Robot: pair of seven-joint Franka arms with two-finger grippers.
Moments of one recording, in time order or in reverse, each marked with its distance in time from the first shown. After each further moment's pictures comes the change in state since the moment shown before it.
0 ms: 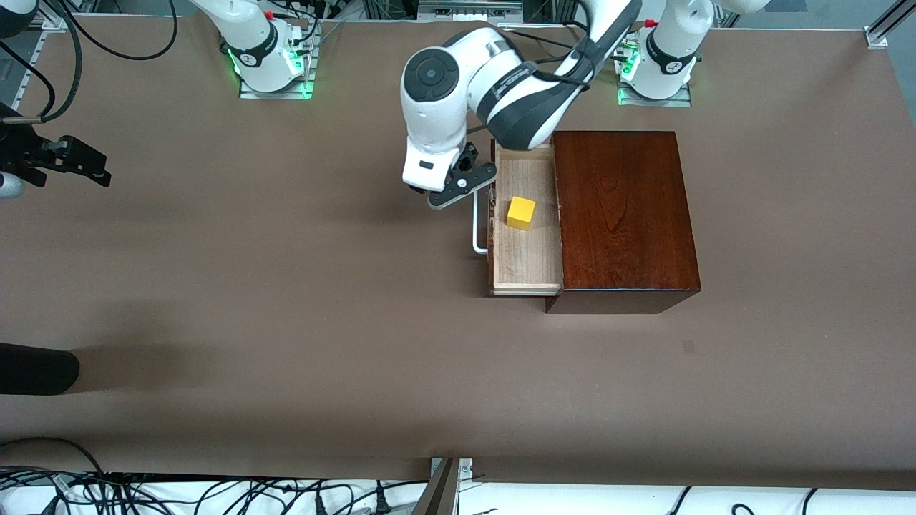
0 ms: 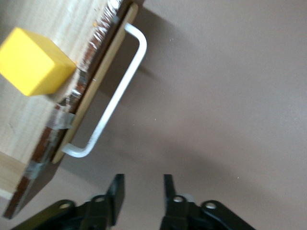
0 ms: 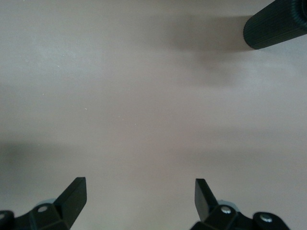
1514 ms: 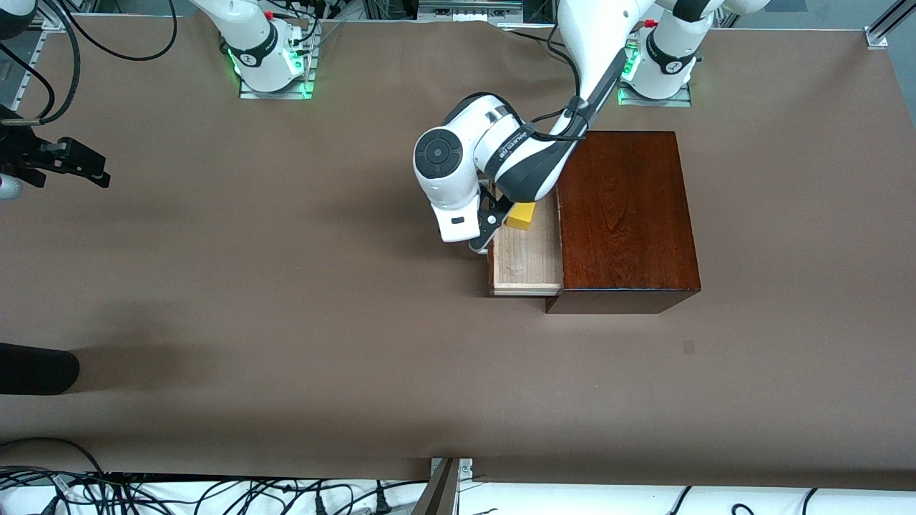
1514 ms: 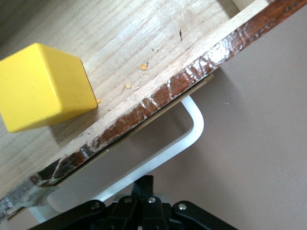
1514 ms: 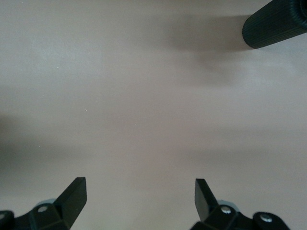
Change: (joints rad) left arm -0.007 0.127 0.106 0.047 0.017 -0.025 -0.327; right arm 0.001 0.004 0.001 0.005 0.001 -0.001 0.009
